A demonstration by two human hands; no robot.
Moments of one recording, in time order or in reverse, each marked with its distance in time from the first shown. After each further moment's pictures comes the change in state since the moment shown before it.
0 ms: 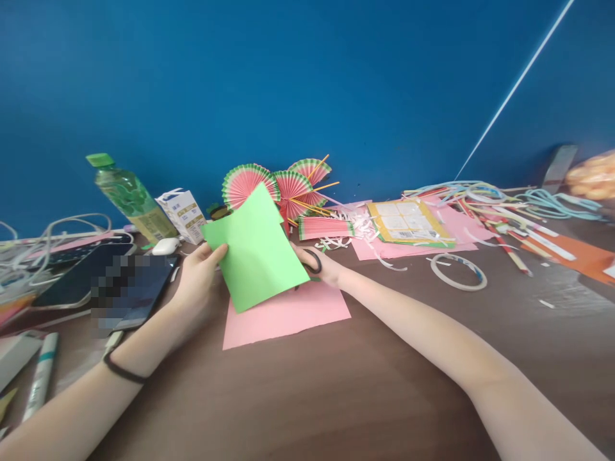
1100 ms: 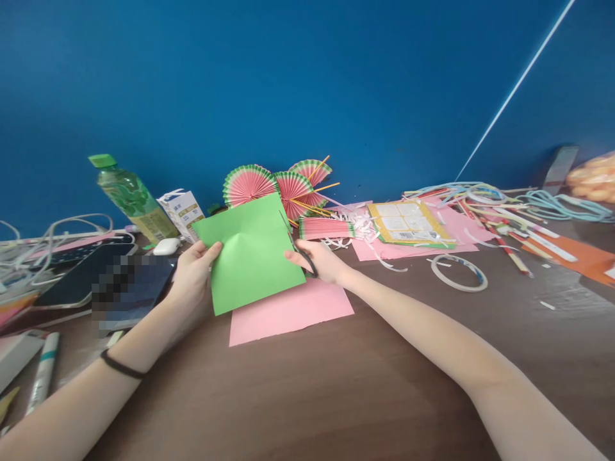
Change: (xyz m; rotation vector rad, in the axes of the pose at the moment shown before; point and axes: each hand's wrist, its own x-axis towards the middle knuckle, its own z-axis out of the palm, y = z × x) left_hand 0.021 -0.017 -0.017 -0.033 -0.011 0.011; right_hand 0.001 -0.005 -0.007 -0.551 0.193 -0.223
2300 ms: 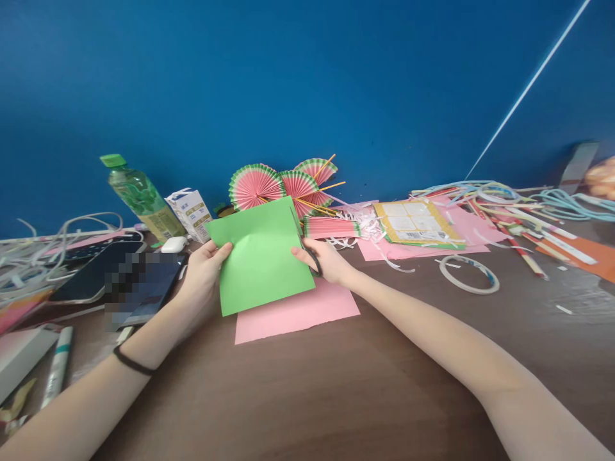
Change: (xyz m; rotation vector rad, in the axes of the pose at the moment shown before) left_hand -0.009 0.005 0.006 -0.034 -0.037 -0.042; right_hand -0.001 0.002 0.005 0.024 0.054 0.074
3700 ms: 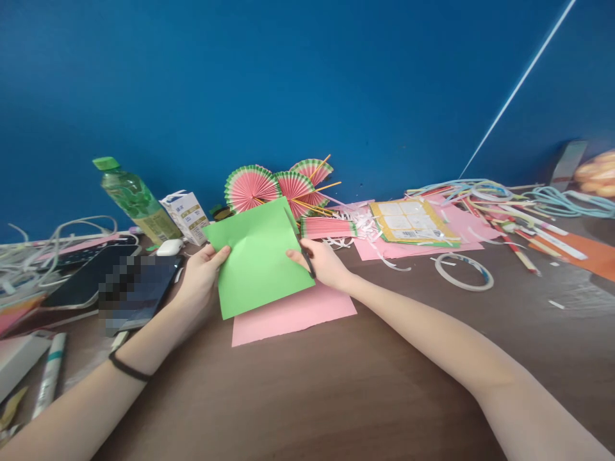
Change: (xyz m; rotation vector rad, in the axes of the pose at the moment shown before) left_hand -0.001 -0.001 0.003 -0.021 -0.019 -0.035; right_hand -0.001 0.006 0.005 -0.072 0.110 -0.006
